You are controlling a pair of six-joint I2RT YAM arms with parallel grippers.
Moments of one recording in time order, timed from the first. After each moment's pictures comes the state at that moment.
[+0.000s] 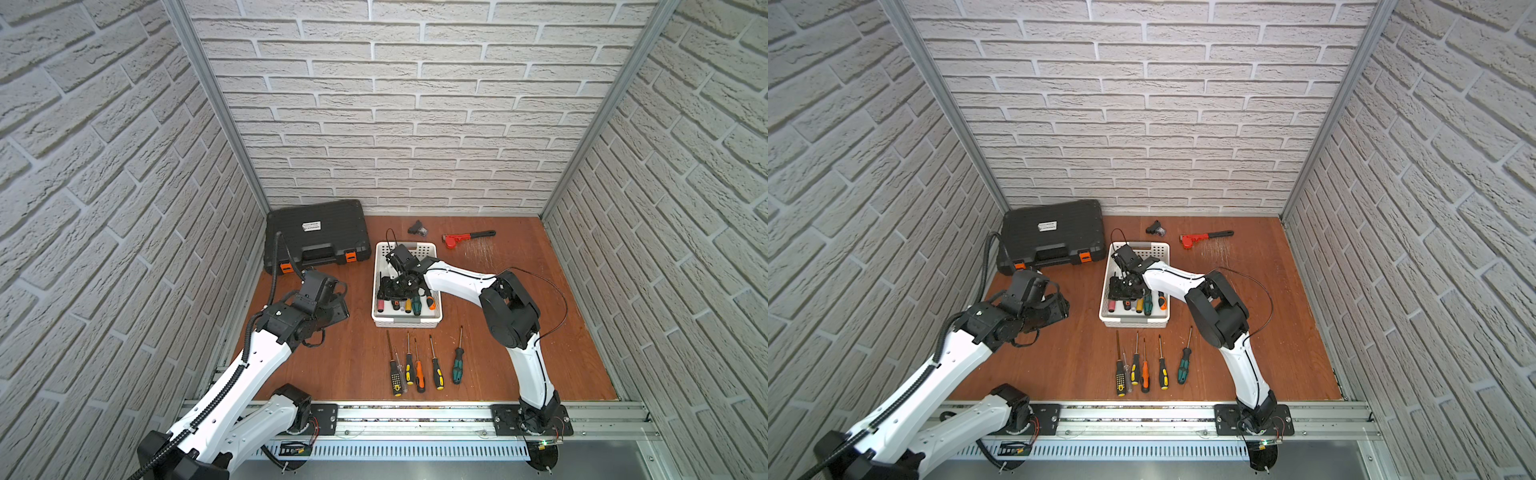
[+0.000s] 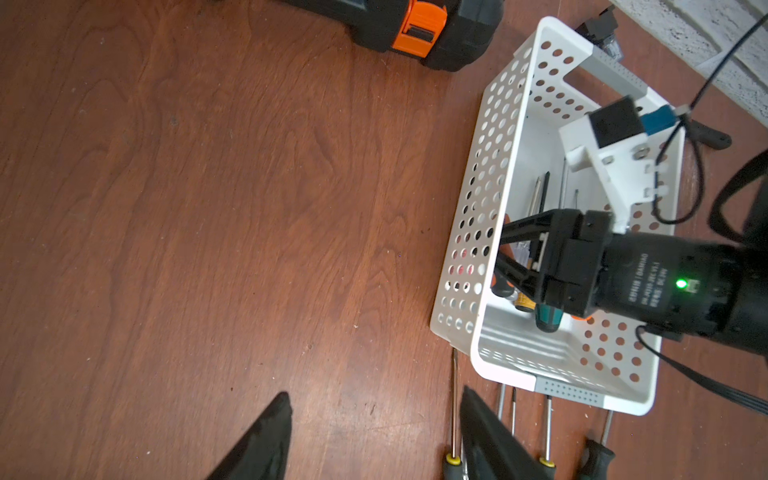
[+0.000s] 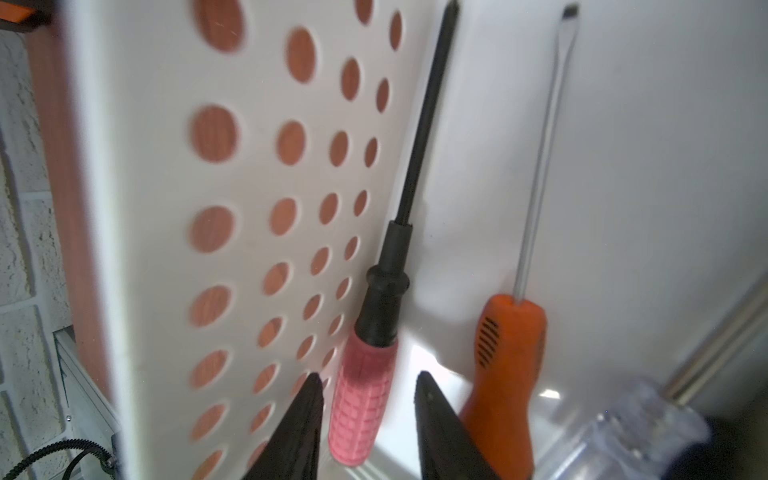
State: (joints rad) left arm -0.47 0.94 0.90 -0.93 -0.13 -0.75; right arm 0.68 2.14 1.63 -0.56 -0.27 0.65
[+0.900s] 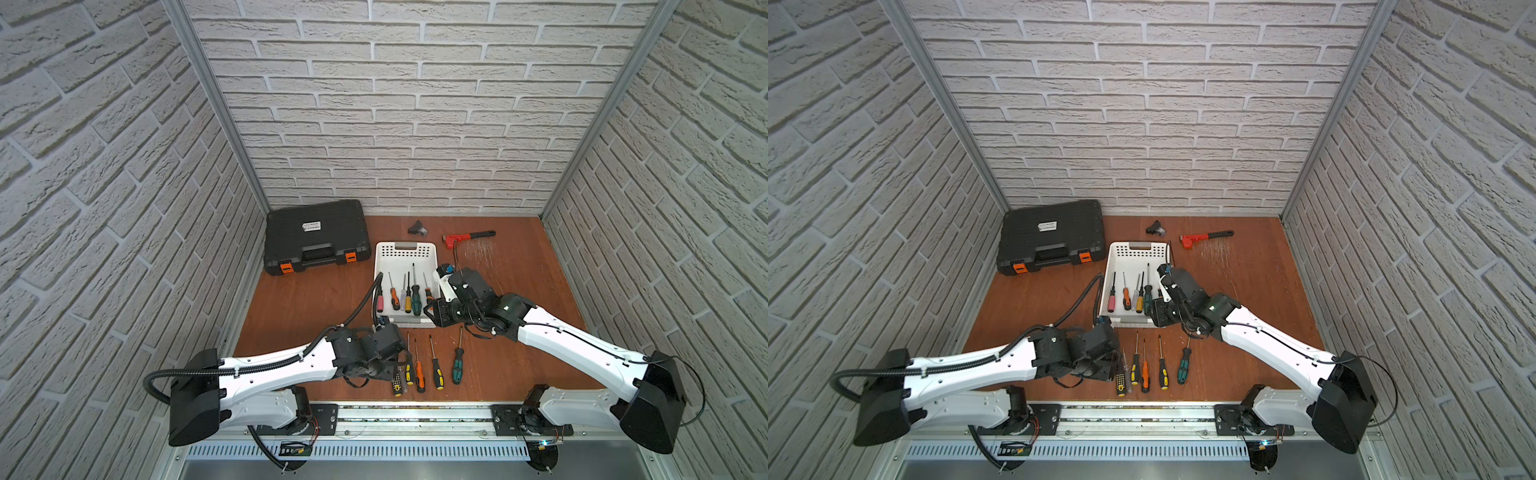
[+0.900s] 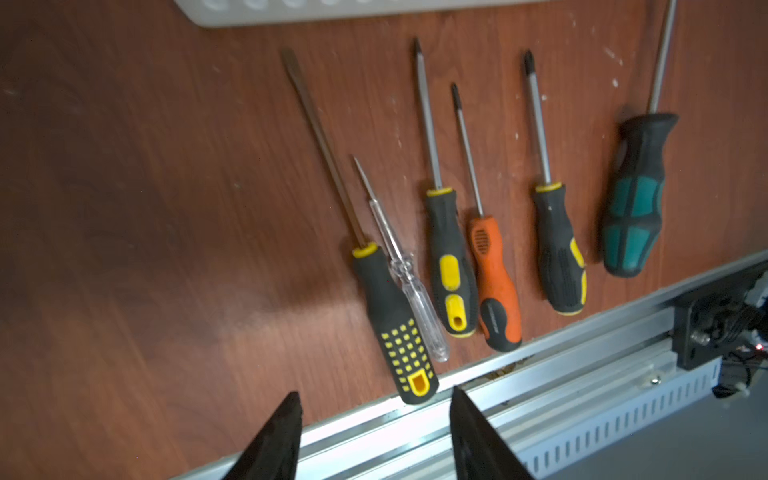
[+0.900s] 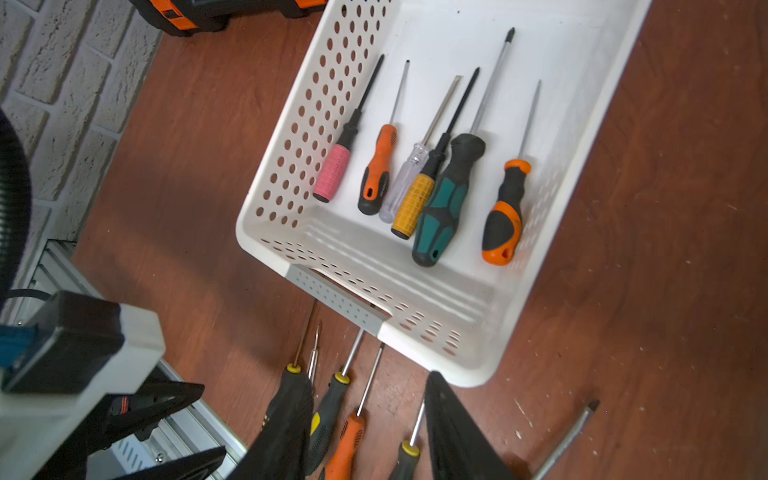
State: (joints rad) left arm -1.23 1.21 0.78 -0.78 -0.05 -1.03; right arm 0.72 1.21 0.92 -0.57 -0.03 0.52
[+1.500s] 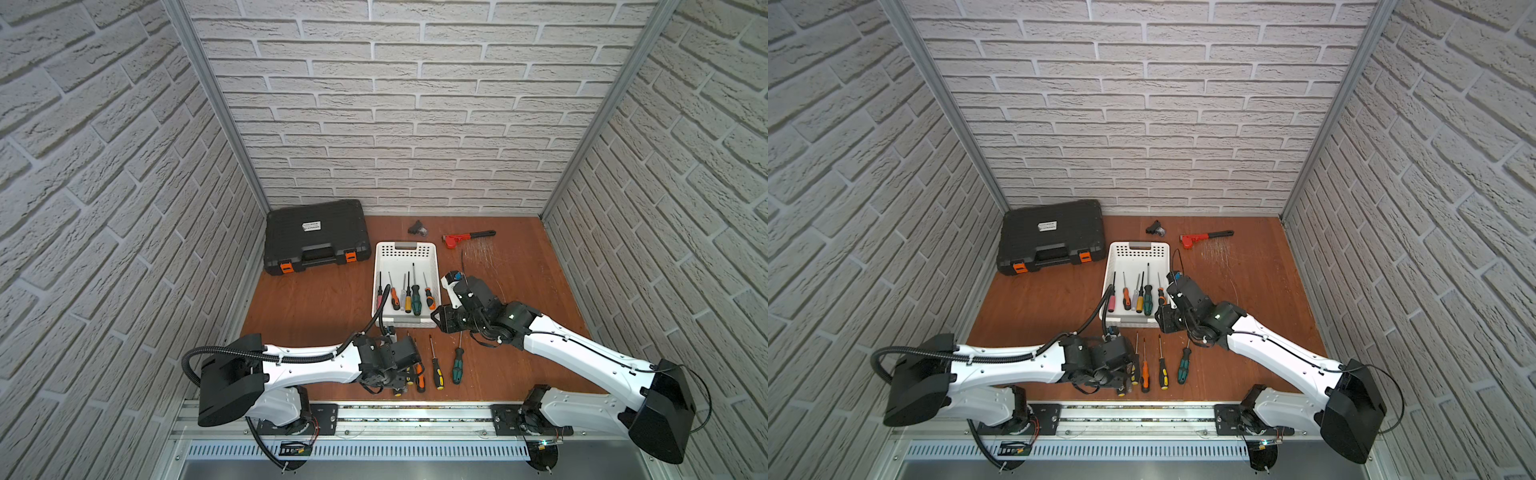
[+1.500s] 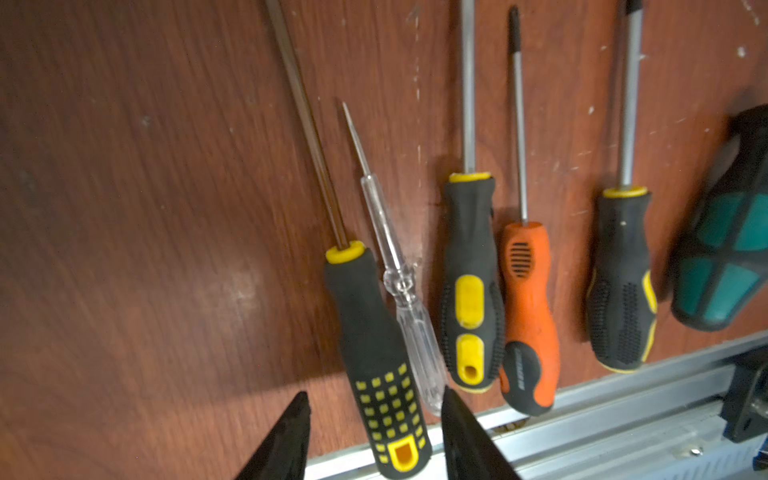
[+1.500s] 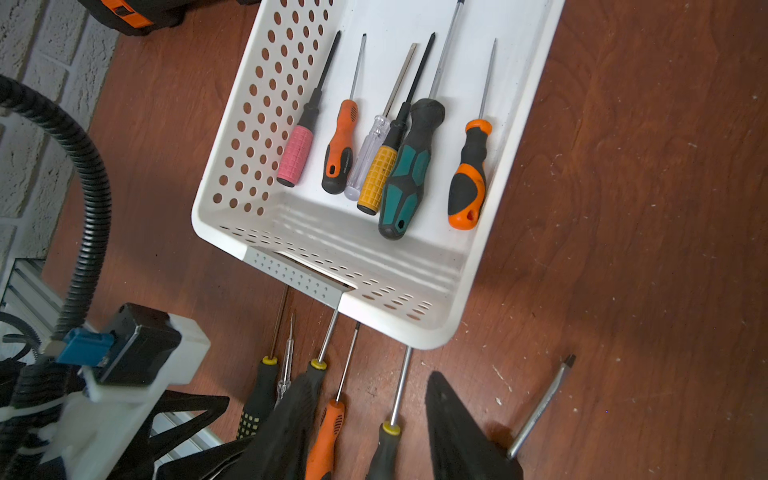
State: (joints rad) left arm -1.26 1.37 0.74 -0.66 -0.06 -1.18; right arm 0.72 1.18 0.86 -0.57 0.00 0.57
